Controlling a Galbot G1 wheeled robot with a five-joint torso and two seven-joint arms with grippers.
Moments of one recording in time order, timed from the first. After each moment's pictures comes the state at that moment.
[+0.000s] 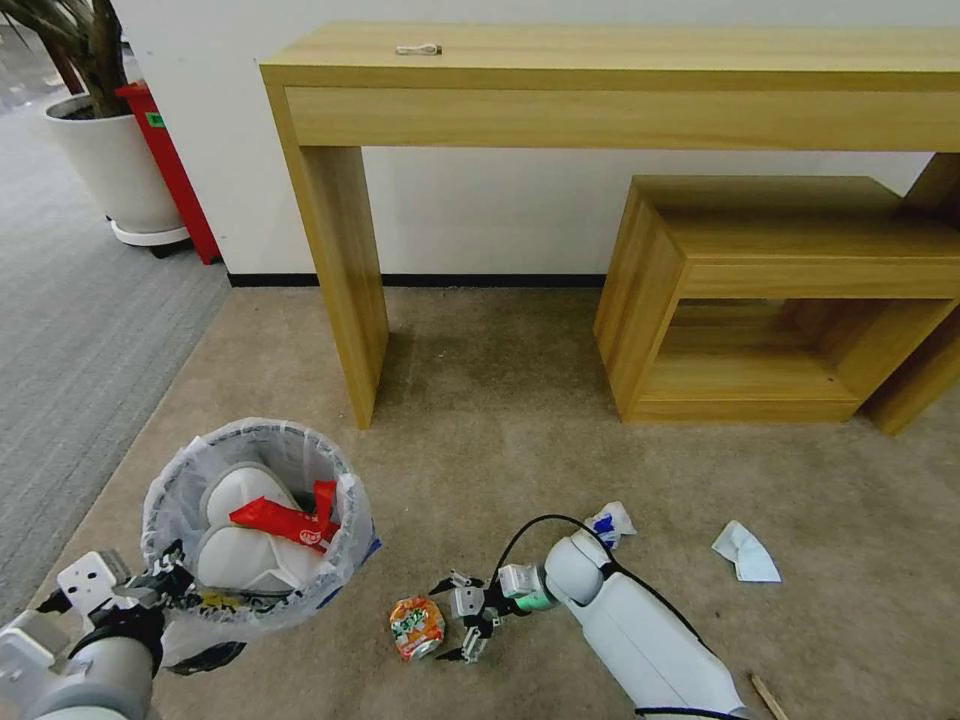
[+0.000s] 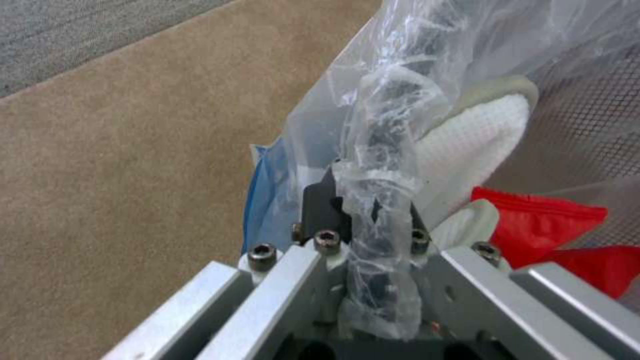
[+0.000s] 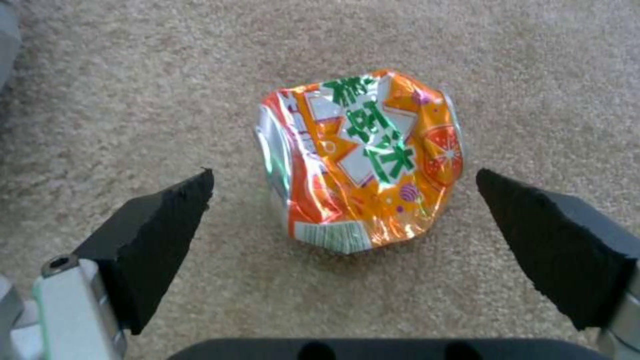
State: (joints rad) left arm 1.72 -1.58 -0.96 -2.47 -0.80 0.64 -0.44; right arm -0.81 1.36 -0.09 1.10 -0.39 0.21 -1.06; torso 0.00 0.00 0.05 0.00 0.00
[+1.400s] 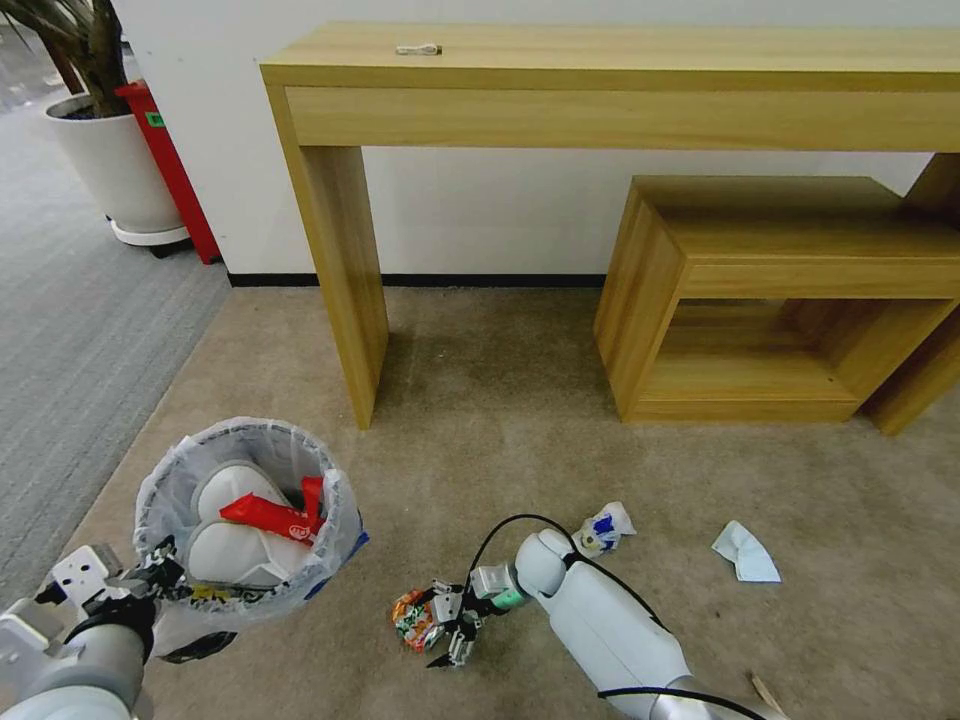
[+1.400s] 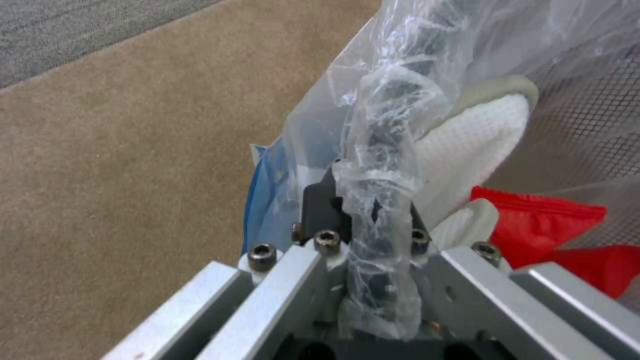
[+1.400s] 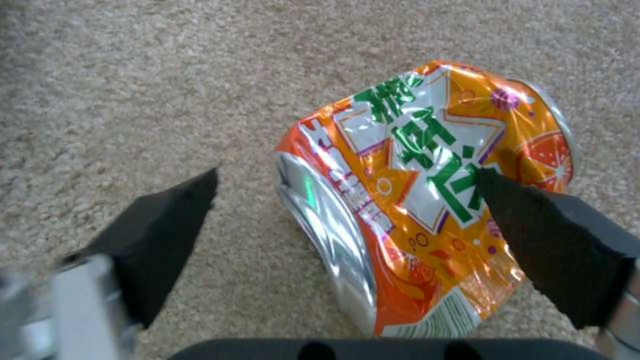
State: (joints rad) left arm 1.67 -1.53 -0.99 -2.38 -0.85 0.64 -0.44; right arm -0.74 1.47 -0.12 0.91 -0.50 0.25 -1.07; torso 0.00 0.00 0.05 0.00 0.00
